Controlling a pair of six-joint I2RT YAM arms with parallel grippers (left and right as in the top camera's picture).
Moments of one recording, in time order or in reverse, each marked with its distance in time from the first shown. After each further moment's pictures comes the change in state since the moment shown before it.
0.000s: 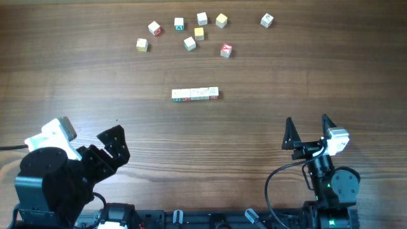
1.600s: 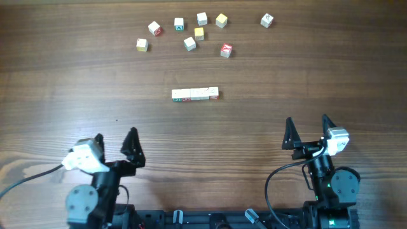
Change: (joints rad) left arm 0.016 -0.642 -0.883 0.743 0.013 0.192; right arm 0.000 0.000 0.000 0.000 0.000 0.000
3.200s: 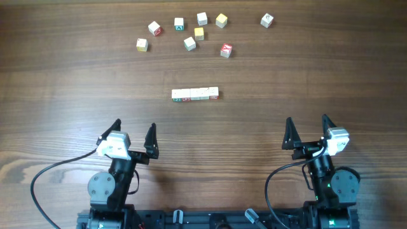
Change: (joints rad) left arm 0.018 -0.013 -0.390 0.497 0.145 0.282; right arm 0.000 0.000 0.000 0.000 0.000 0.000
